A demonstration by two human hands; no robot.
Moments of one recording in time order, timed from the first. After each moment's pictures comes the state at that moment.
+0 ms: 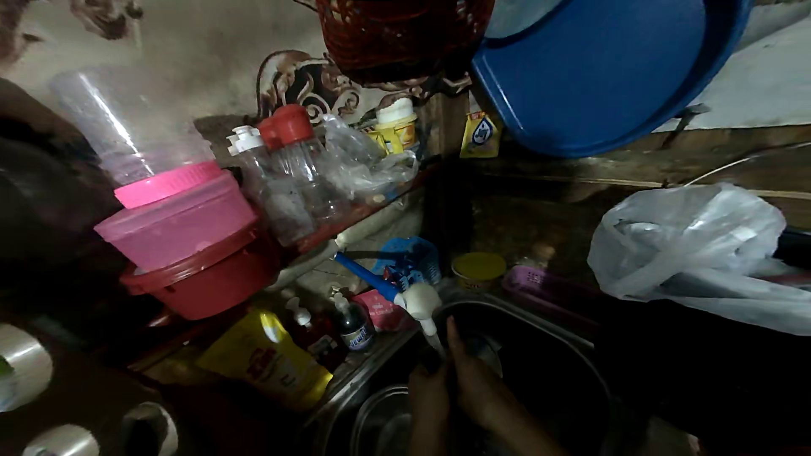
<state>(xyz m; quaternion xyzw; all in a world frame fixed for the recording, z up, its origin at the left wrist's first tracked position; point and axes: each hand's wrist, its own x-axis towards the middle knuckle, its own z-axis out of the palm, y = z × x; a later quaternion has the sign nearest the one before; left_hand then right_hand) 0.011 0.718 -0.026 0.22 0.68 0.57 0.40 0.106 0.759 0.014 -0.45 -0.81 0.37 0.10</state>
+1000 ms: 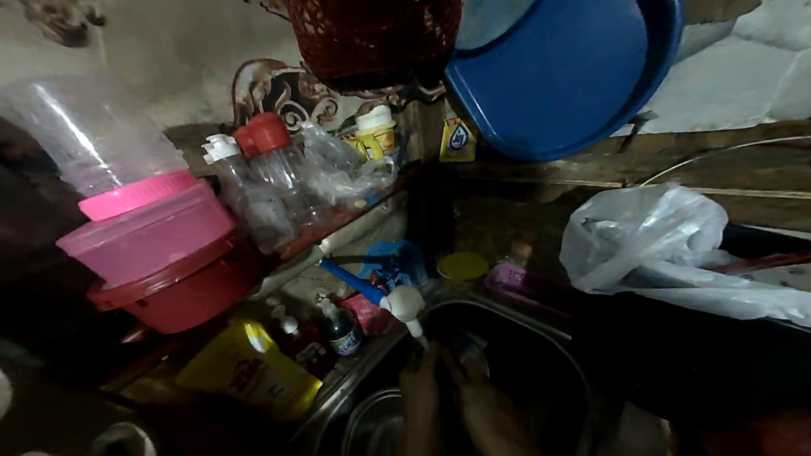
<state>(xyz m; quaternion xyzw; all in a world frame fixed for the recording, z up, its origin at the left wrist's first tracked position) 0.017 0.725 -0.016 0.23 0.69 0.57 0.39 0.123 0.727 -0.008 -0.54 -0.80 0.24 0.08</state>
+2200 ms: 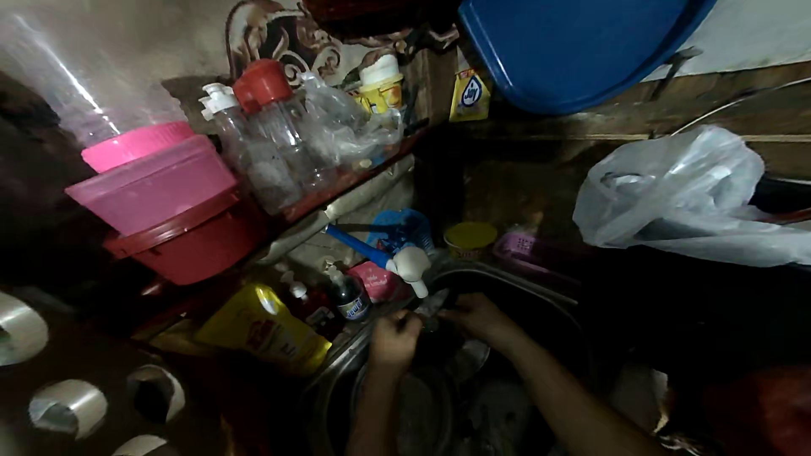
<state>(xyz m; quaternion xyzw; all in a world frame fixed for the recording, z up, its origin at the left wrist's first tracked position) -0.035 0.693 0.036 0.49 0.71 0.44 0.25 0.126 0.802 0.012 -0.43 -0.72 0.50 0.19</state>
